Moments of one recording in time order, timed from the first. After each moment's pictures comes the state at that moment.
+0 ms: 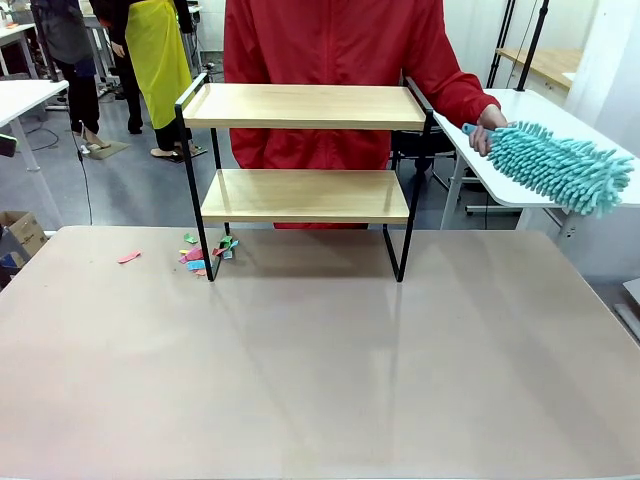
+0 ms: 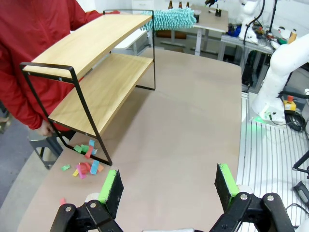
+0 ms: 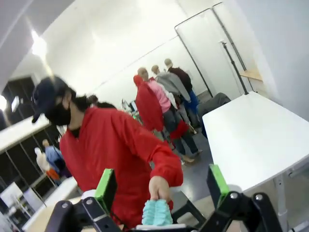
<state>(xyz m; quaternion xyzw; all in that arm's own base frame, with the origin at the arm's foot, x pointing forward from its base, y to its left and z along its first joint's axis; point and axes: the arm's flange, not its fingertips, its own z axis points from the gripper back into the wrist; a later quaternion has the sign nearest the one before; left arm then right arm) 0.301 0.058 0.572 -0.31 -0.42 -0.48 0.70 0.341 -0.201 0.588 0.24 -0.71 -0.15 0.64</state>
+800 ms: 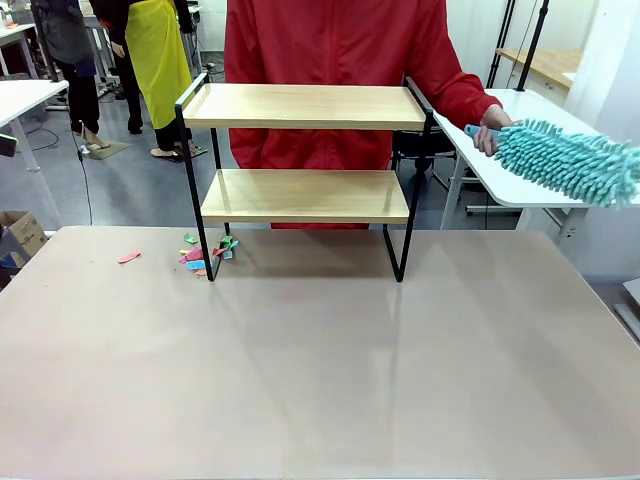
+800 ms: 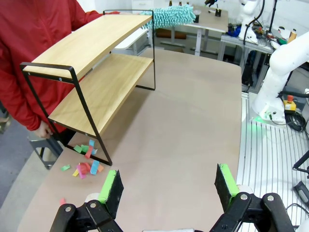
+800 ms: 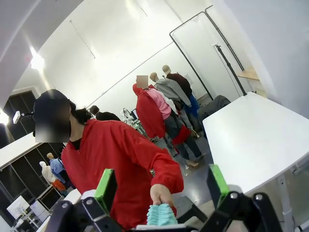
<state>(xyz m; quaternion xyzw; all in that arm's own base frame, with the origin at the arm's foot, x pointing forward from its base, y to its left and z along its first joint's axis) 0.301 0.058 0.572 -0.31 -0.42 -0.48 0.70 0.343 -0.216 0.589 0.25 -0.71 -0.17 0.63</state>
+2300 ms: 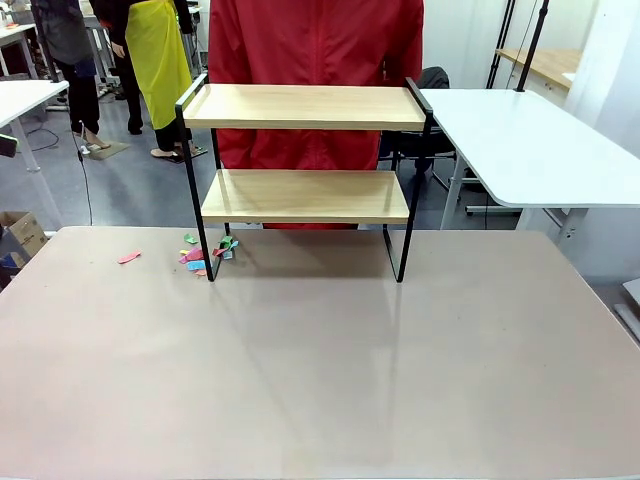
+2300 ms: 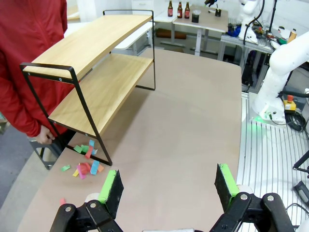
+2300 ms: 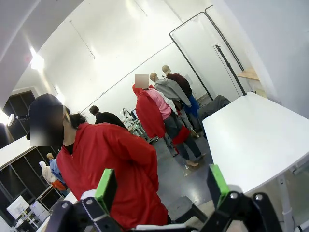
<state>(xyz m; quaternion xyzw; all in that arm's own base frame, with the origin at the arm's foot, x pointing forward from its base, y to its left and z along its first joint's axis) 0.301 0.058 0.572 -0.31 -0.42 -0.49 0.70 0.343 -0.216 0.589 0.25 -0.71 -0.17 0.63</state>
